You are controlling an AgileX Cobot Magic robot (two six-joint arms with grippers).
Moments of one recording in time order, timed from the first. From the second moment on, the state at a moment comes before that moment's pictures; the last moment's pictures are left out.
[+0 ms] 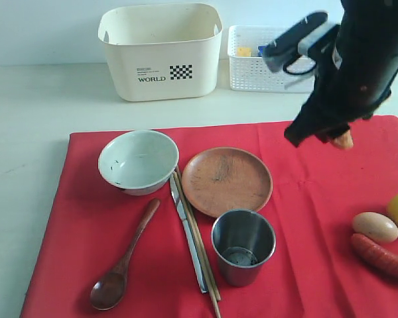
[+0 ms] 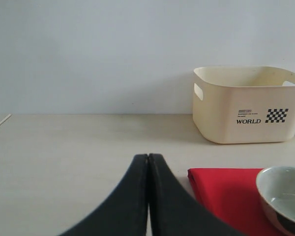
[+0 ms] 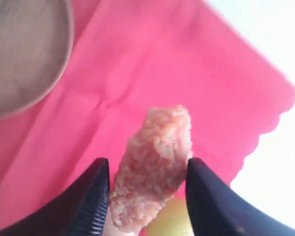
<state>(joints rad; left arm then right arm) -0.03 0.01 0.00 -0.01 0.14 -0.01 0.55 1.58 -1.15 -0.38 1.04 0.14</state>
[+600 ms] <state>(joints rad) -0.03 0.01 0.00 -0.01 0.14 -0.01 0.33 1.73 -1.34 -0.66 0.47 0.50</state>
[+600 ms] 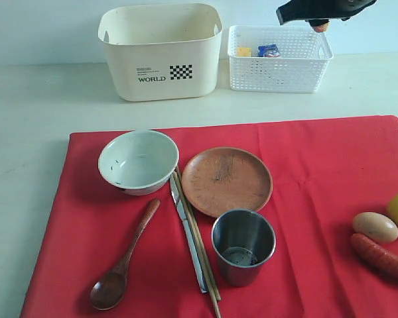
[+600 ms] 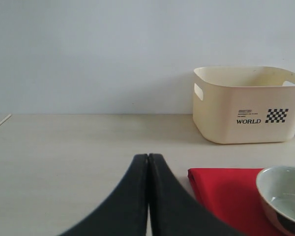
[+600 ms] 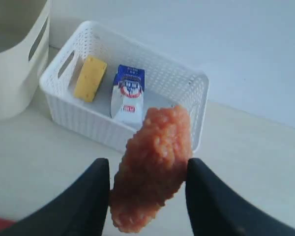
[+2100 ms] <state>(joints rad) -0.03 0.01 0.00 -0.01 0.14 -0.01 0.20 2.23 -1.78 -0.68 0.44 0.74</state>
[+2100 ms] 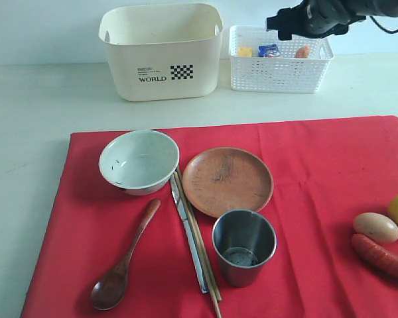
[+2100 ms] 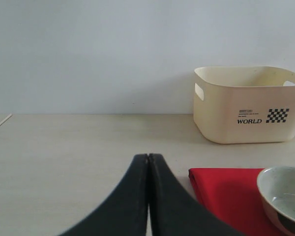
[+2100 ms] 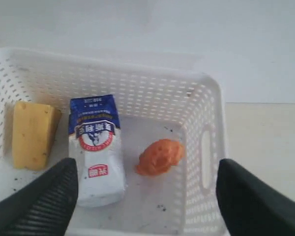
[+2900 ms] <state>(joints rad) -0.03 0.01 0.00 -0.01 0.14 -0.01 0.20 1.75 -1.60 -0.32 1.08 0.17</state>
